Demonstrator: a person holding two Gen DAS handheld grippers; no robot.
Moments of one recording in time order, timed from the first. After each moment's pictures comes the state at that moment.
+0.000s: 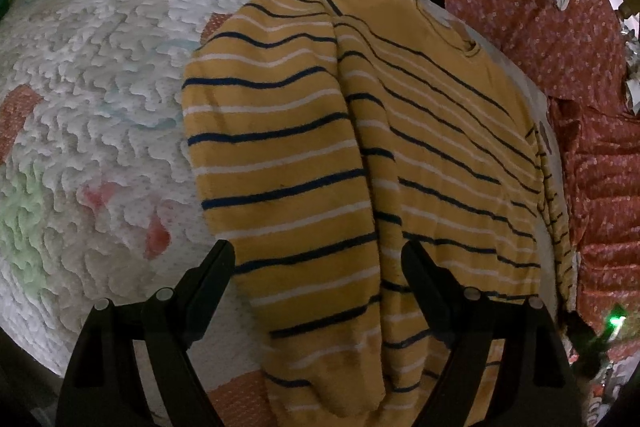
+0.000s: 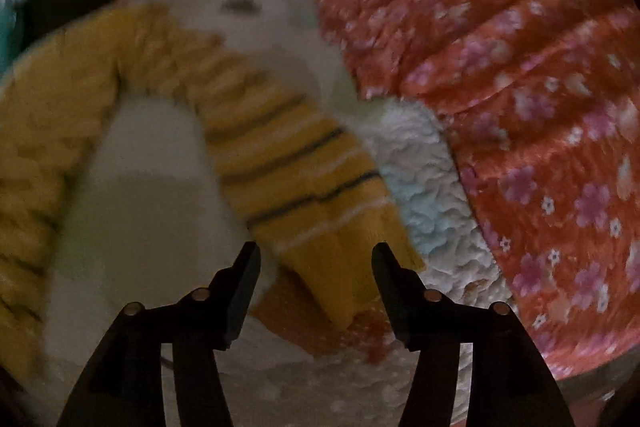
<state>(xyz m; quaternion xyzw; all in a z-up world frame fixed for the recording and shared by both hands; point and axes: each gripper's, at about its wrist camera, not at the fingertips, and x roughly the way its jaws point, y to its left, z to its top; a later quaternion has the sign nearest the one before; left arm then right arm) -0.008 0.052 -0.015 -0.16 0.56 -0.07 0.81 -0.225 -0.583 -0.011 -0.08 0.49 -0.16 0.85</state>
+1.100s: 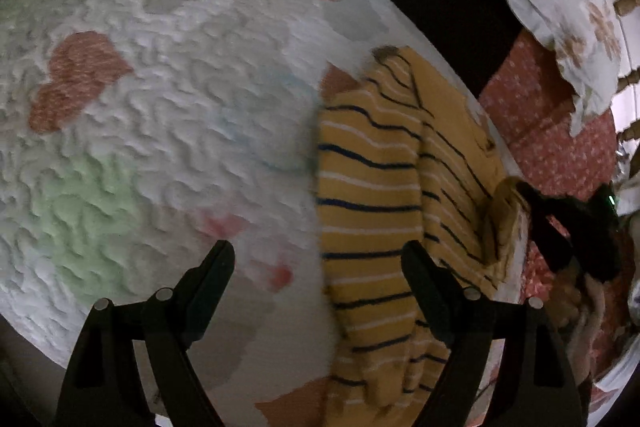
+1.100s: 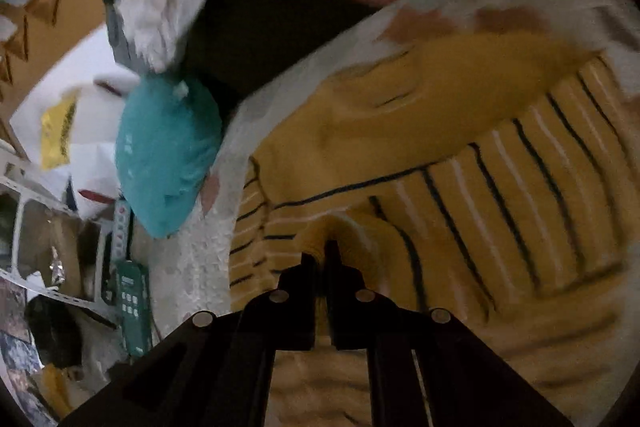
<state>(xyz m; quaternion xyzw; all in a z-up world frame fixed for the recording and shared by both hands) -0.018 0.182 -0.005 -0.32 0.53 -0.03 0.79 0.017 -0.244 0.017 0.24 0.51 0.17 0.81</state>
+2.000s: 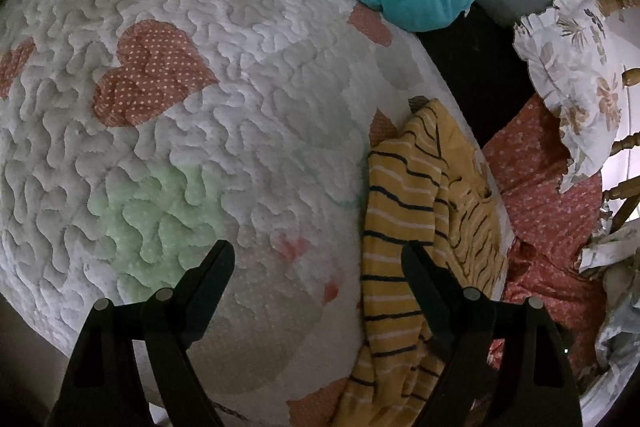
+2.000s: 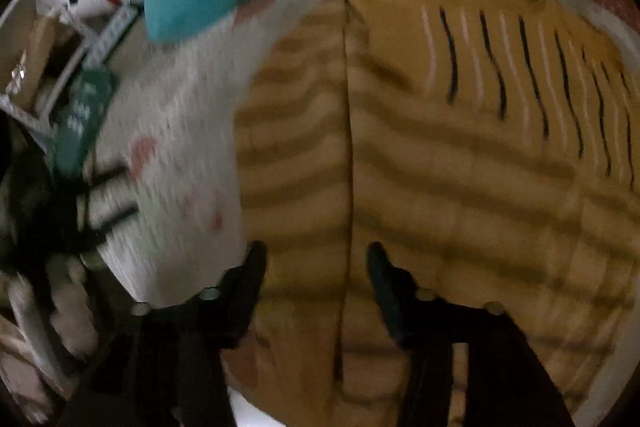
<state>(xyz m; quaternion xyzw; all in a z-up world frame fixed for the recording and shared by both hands) -0.046 0.240 -0.007 -0.40 0.49 -0.01 0.77 -0.133 -0.147 -0.041 -0.02 0.58 0.23 0.78</state>
